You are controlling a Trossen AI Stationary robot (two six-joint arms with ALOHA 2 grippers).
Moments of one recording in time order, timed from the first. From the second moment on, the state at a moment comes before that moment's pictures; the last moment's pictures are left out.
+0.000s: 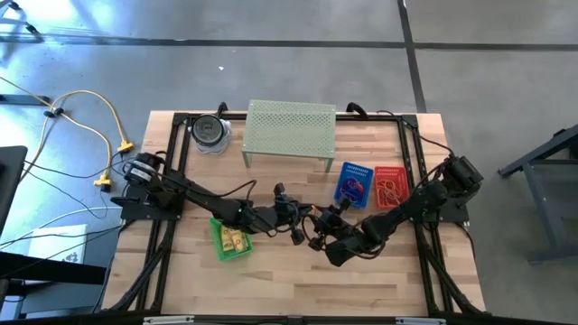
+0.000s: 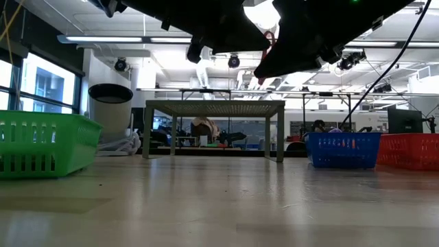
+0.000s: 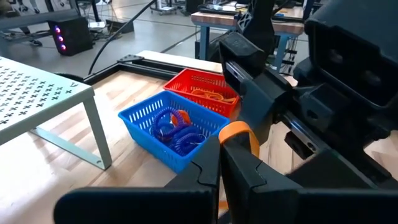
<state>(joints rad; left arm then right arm) -0.32 1.78 1.05 0.54 -0.67 -0.22 0.51 1.73 0.99 -0.12 1.04 0.60</state>
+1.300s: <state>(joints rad) -0.40 1.78 1.05 0.50 -0.58 0.05 0.58 1.69 0.99 -0.25 0.93 0.63</state>
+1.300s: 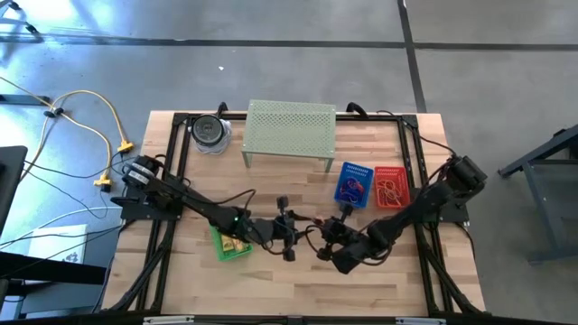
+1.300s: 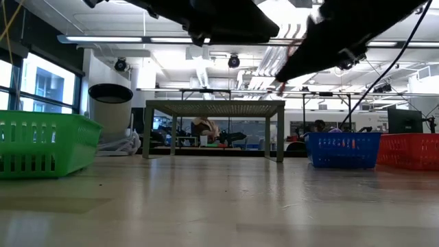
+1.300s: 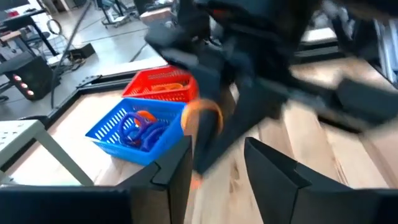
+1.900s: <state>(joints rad) -0.42 1.78 1.05 0.31 -0.43 -0.13 0.68 1.38 0.99 -1.23 0.66 1.44</state>
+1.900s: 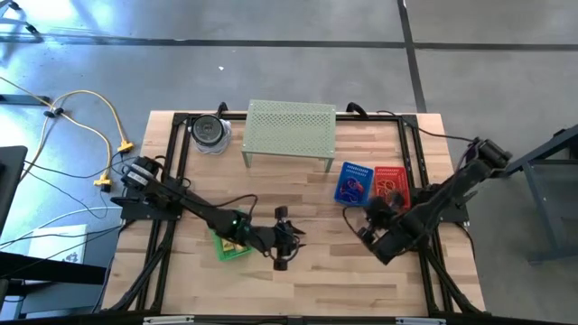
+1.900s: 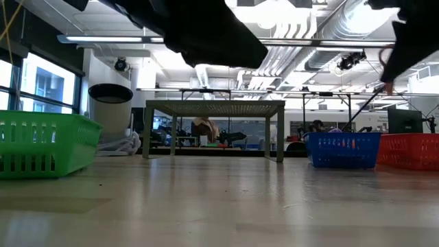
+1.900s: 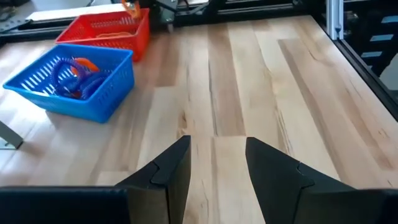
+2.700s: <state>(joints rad) -0.45 1.78 1.05 0.25 -0.42 -0.18 0.33 1.16 0.77 -1.38 0.39 1.29</state>
